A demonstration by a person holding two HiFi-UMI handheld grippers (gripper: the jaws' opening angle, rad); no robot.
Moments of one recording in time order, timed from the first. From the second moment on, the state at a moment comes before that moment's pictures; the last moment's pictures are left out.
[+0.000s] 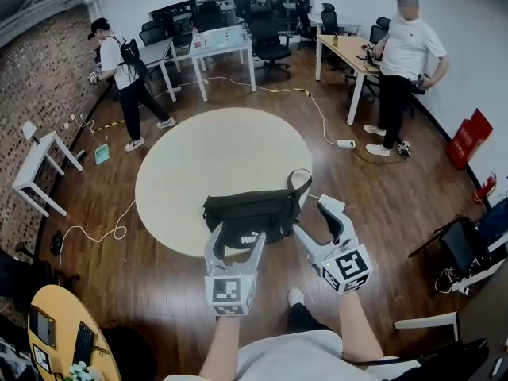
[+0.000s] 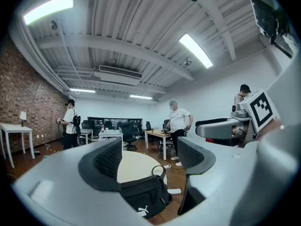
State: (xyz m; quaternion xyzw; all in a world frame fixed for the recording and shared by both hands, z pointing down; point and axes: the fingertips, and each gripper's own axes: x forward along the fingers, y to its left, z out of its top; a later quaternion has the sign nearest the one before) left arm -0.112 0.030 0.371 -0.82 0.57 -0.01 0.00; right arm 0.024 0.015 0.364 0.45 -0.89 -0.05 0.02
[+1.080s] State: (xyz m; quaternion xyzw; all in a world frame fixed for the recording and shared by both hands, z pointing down) left arm -0.010 -0.181 0.484 -0.84 0.52 -0.12 -0.09; right arm 0.108 -0.205 0.536 0.38 -0.91 0.03 0.20
